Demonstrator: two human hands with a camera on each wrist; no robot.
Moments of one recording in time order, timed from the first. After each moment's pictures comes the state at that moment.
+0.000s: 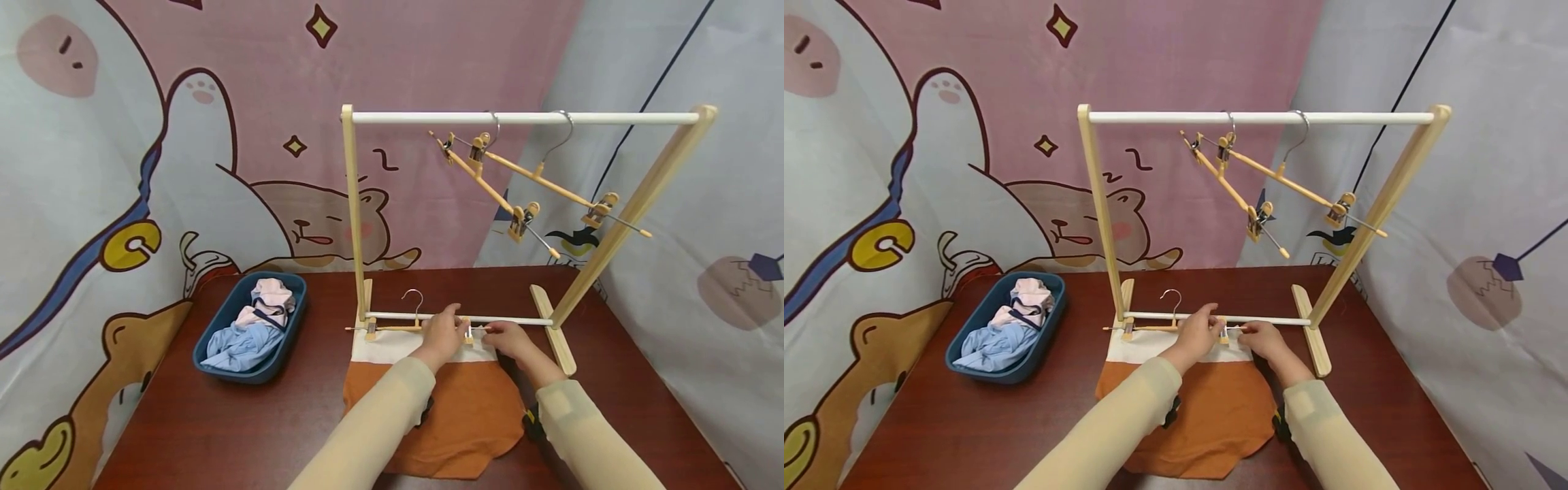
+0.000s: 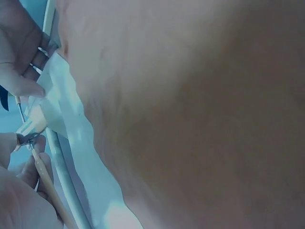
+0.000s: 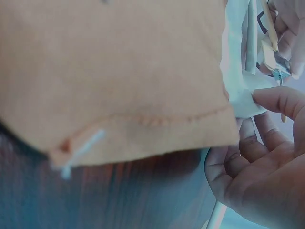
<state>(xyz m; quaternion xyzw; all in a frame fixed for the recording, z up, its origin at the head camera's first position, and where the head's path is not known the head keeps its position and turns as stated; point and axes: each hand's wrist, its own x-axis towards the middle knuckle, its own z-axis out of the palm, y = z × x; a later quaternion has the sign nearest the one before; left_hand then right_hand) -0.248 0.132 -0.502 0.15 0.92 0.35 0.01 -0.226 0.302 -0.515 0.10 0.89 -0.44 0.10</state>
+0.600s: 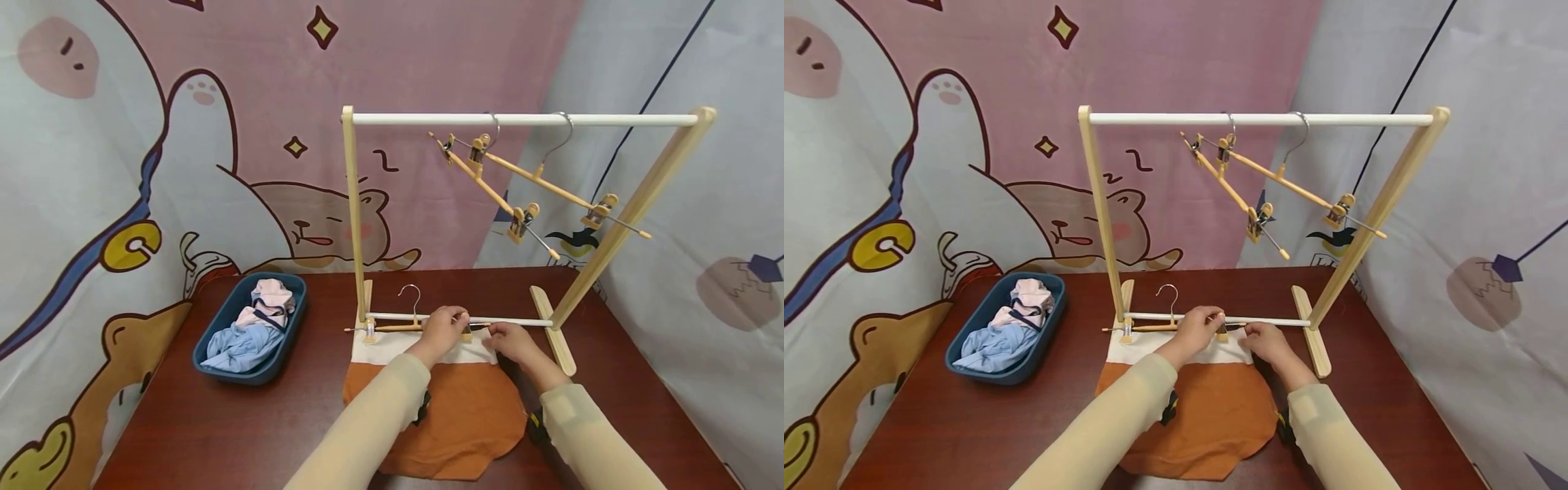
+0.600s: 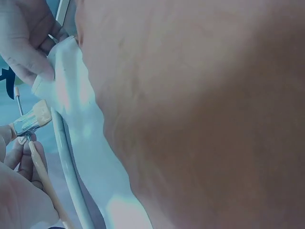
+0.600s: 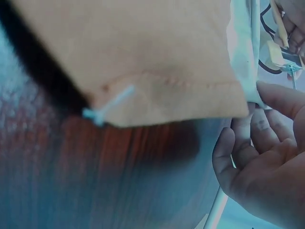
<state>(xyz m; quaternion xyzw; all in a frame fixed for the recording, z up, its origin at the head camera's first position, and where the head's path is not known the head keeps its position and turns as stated) -0.253 0.125 -0.497 0.18 0.89 0.41 0.04 -0.222 0.305 -0.514 0.07 0.90 -0.42 0.07</state>
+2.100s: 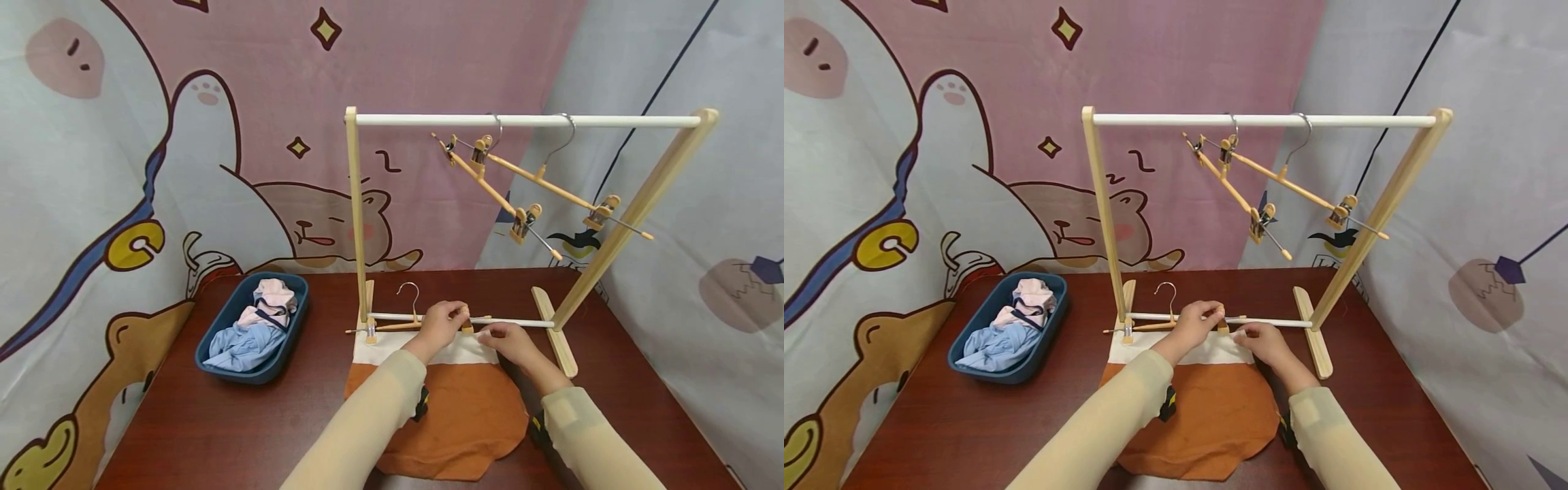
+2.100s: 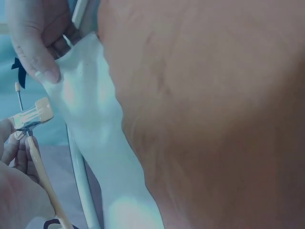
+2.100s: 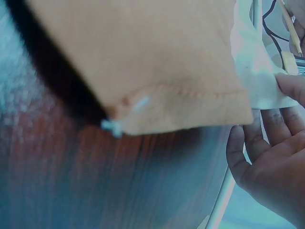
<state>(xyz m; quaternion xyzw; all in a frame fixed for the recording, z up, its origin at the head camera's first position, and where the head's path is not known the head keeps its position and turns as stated) -0.263 0.117 -0.491 0.19 0.87 0.44 0.05 -0.223 0.304 -0.520 0.02 0.90 -0.43 0.04</state>
